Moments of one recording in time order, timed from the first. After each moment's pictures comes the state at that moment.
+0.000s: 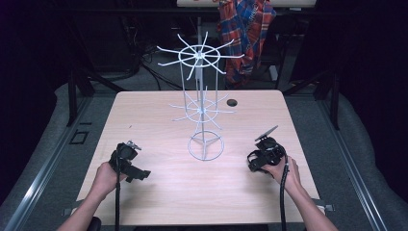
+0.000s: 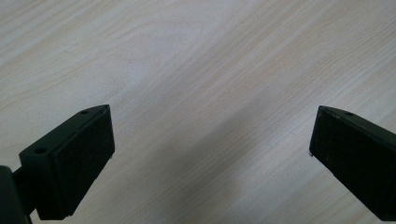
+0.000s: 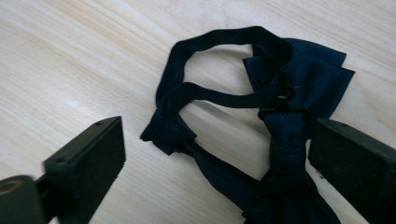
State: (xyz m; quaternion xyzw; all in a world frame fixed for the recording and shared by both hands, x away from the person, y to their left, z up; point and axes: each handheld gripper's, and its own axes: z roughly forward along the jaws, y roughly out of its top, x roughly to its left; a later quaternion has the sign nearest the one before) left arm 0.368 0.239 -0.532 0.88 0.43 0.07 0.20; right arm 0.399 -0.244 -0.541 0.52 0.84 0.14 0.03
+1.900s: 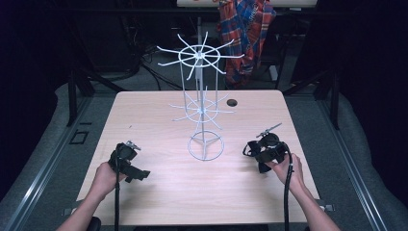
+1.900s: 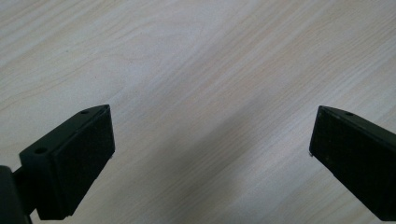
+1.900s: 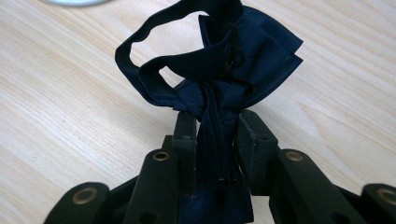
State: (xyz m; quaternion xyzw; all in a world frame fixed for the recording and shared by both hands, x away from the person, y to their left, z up) left arm 0.367 0.240 -0.531 0.88 0.43 0.07 0.20; right arm 0.388 -0.242 -0.513 0.48 0.85 0.19 0.10
